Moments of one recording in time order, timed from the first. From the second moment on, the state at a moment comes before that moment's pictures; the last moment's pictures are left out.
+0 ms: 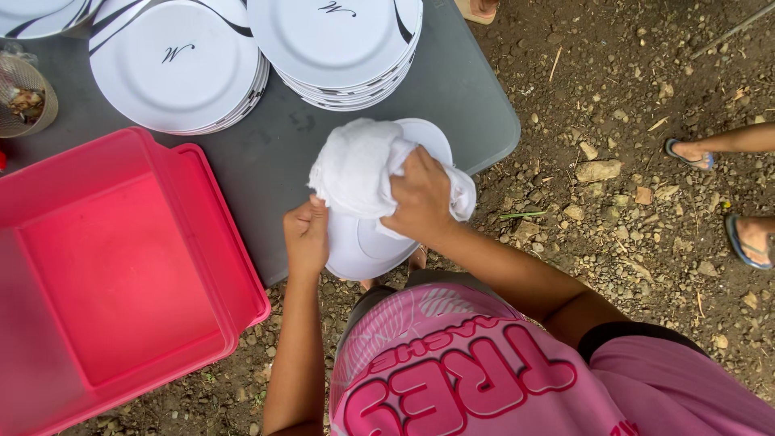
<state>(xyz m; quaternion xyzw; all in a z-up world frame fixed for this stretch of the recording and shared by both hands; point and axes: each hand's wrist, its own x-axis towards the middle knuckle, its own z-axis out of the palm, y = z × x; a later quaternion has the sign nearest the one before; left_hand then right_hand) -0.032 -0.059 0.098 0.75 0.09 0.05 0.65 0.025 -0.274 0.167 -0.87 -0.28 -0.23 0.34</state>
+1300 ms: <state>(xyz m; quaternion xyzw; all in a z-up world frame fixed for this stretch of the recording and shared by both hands) -0.009 -0.093 0.163 0.59 0.33 0.29 0.68 -0.050 -0.282 0.144 -0.87 -0.30 -0.24 0.30</state>
